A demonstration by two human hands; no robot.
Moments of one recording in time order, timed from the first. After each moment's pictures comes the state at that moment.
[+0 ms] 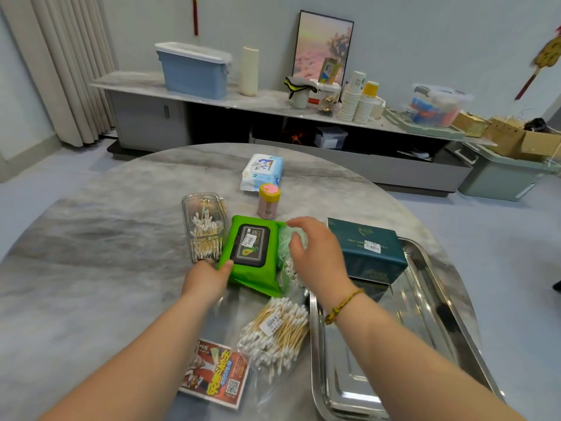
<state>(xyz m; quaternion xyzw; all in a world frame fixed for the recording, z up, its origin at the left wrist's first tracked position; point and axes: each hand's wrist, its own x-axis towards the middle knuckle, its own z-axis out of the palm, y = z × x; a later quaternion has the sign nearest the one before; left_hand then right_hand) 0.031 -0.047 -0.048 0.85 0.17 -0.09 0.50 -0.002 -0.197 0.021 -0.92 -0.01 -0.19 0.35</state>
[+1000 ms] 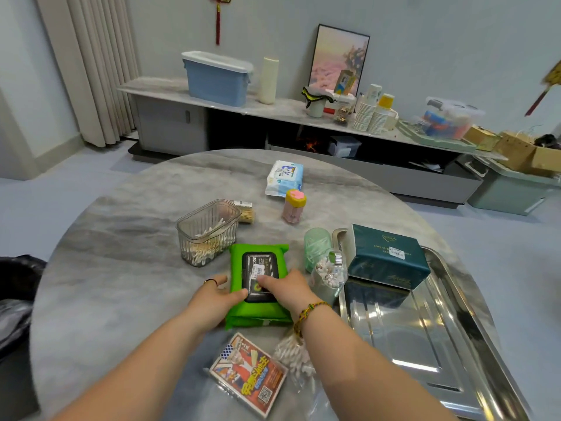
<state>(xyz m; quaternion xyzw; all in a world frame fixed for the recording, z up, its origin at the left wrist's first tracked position) -0.007 0.010 -0.049 0.70 0.12 -0.19 0.68 0.004 -0.121 -0.038 -0.81 0.22 0.11 0.53</state>
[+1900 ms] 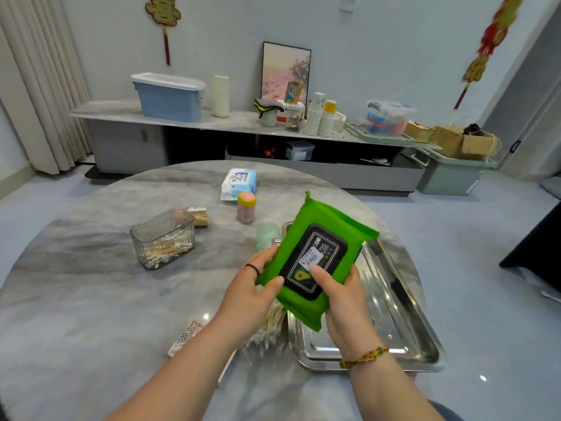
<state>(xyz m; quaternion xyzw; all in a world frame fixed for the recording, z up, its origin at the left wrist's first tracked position) -0.087 -0.086 0.014 0.74 -0.19 -0.04 0.65 -0.117 -0.224 0.007 -0.56 0.14 -0.20 0.79</state>
